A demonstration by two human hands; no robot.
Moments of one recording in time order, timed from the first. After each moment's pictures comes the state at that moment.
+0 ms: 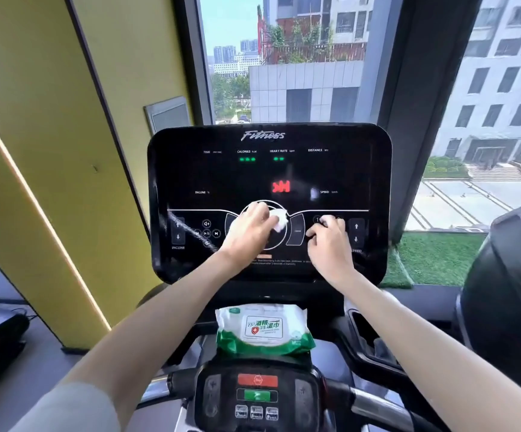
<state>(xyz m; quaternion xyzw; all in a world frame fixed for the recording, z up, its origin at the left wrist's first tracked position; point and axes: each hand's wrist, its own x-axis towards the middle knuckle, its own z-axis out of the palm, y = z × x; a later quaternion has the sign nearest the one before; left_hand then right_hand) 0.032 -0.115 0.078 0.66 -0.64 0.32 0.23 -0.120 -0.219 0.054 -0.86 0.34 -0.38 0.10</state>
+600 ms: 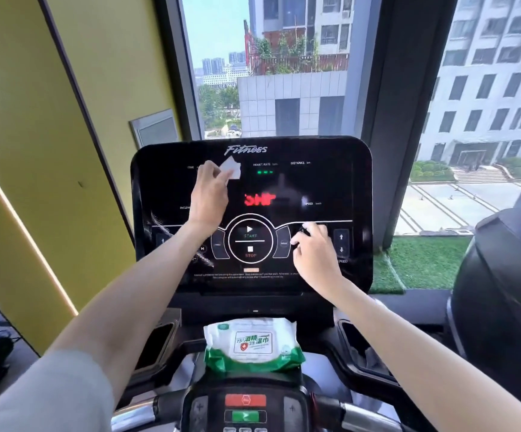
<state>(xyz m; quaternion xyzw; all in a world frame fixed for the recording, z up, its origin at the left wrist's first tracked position) 0.087 -0.138 0.151 0.73 -0.50 0.35 0.32 -0.123 -0.221 0.065 -0.88 0.31 -0.36 0.08</state>
